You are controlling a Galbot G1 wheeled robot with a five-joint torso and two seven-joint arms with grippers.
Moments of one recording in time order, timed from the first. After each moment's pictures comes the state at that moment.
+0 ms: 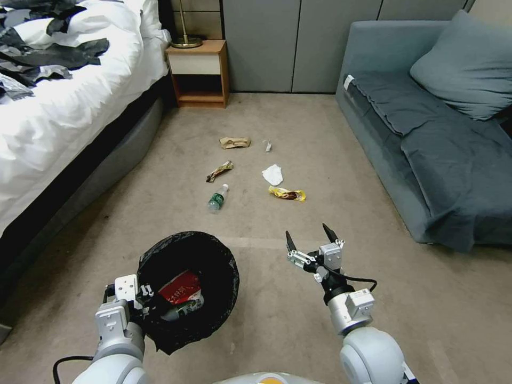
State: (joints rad) left arm 1.80 -1.47 -0.60 -2.36 -0.22 0.59 -0.38; right arm -1.53 1.30 0.25 2.05 0.13 0.04 0.09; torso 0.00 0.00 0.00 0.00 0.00
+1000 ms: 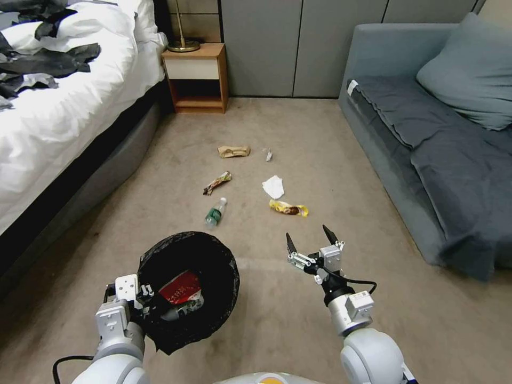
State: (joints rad) left arm 1.79 -1.47 -0.60 -2.35 -0.22 0.59 -0.38; right arm -1.53 1.31 0.26 2.02 0.11 0.07 0.08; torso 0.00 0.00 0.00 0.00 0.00
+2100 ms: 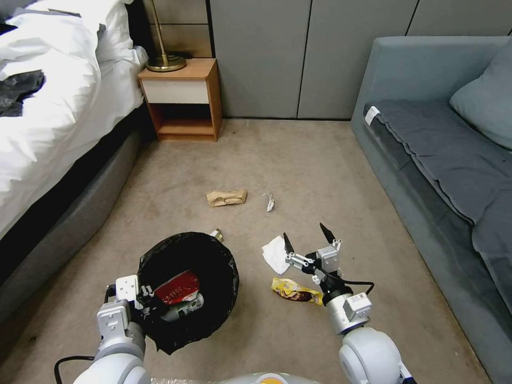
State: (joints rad) left arm 1.79 -1.47 -0.60 -2.34 -0.21 0.59 -0.38; right arm -1.51 1.31 0.26 1.97 0.07 0.15 0.04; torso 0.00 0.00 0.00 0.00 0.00
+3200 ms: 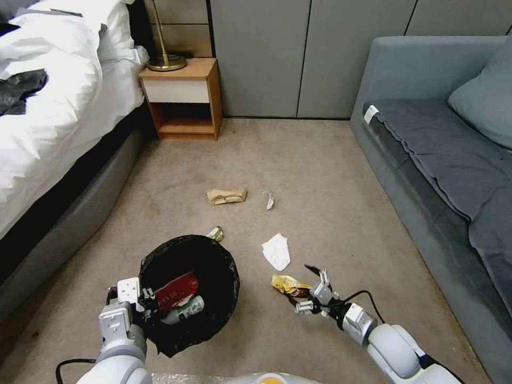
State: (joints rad) left arm 1.80 -1.48 -0.60 -2.33 -0.19 0.59 -0.37; right arm -1.28 1.04 0.13 1.46 0.00 0.23 -0.40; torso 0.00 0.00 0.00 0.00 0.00
